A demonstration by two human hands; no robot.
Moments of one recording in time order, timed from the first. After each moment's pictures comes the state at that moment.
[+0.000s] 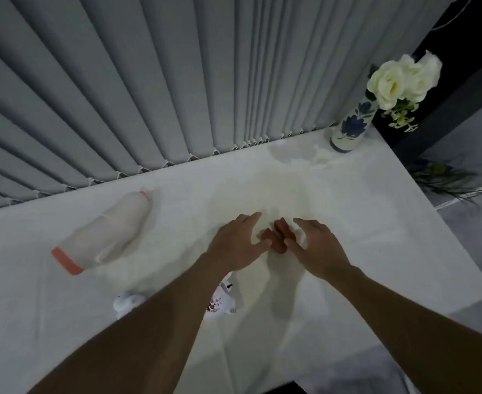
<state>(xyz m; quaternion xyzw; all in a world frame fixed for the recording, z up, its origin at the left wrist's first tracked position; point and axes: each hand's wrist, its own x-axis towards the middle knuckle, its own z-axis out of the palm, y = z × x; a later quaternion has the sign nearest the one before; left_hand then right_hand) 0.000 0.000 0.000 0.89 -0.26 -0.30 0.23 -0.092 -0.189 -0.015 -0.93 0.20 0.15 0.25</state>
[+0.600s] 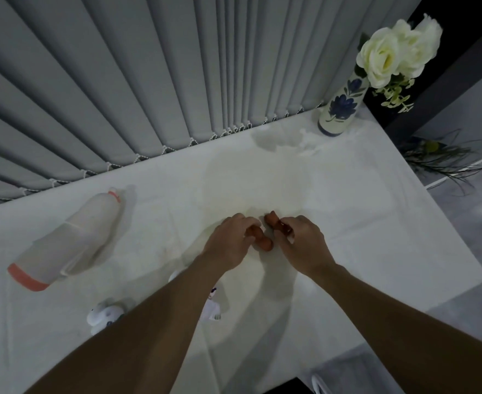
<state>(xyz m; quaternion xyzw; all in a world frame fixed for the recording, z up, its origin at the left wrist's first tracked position) 0.009 -0.027 -0.053 0.88 -0.26 -0.29 0.29 -0.085 -0.197 -0.046 -0.90 0.24 0.08 0.35</state>
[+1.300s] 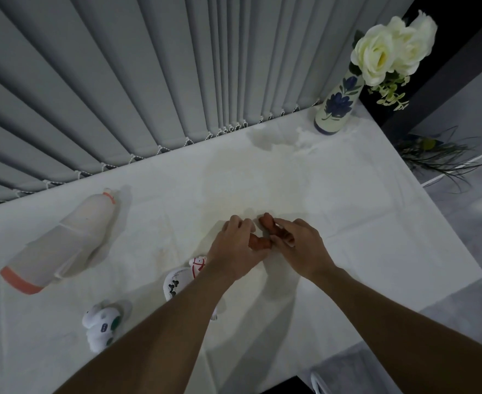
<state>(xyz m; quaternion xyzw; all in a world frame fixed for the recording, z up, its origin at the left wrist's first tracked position) -0.017 -0.038 -0.048 0.90 -0.23 -0.25 0.26 -0.097 -0.206 -0.063 -0.91 0.16 0.05 0.37</state>
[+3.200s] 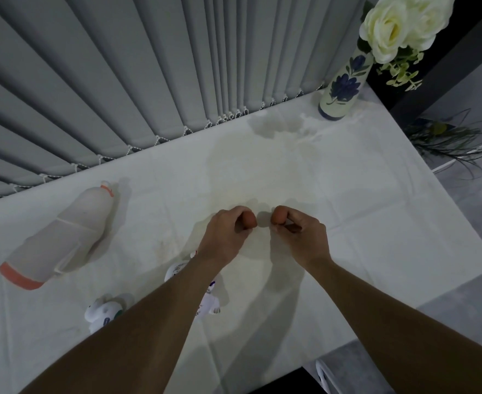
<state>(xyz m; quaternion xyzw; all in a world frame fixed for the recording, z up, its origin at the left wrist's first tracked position) 0.003 -0.022 -0.068 0.87 -0.20 -0.24 0.39 -0.096 -0.192 -0.065 -0.80 0.30 0.01 0.51</state>
